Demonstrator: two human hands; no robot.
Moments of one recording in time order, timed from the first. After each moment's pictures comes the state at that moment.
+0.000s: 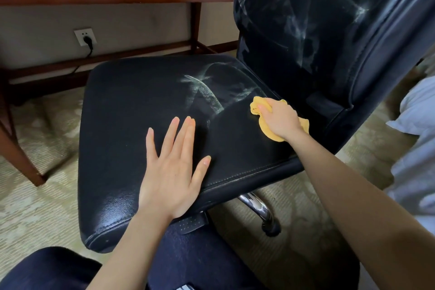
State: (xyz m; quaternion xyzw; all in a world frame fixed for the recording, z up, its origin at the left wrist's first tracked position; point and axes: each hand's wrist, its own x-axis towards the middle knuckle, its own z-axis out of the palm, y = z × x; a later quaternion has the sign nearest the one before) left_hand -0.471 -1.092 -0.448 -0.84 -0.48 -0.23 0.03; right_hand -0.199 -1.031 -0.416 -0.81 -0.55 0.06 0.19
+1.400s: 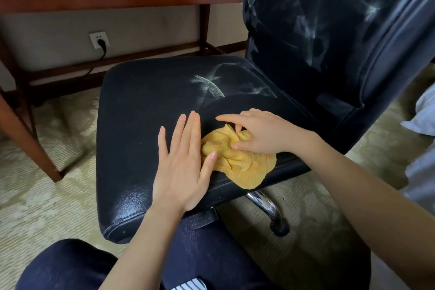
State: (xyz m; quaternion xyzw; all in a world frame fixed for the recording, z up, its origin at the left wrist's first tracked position) left_hand -0.473 -1.093 -0.447 -0.83 -0.48 -0.28 -0.01; right_hand -0.273 -1.070 -0.374 -0.57 -0.82 0.07 -0.01
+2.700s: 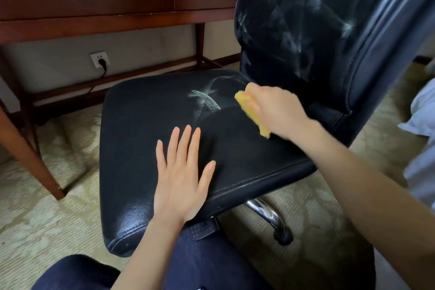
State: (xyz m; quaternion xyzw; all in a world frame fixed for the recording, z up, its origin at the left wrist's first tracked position) left_hand -0.472 -1.094 -0.446 -0.82 -0.50 -0.28 0.02; right_hand -0.251 -1.062 -0.341 -0.66 -0.71 -0.19 0.12
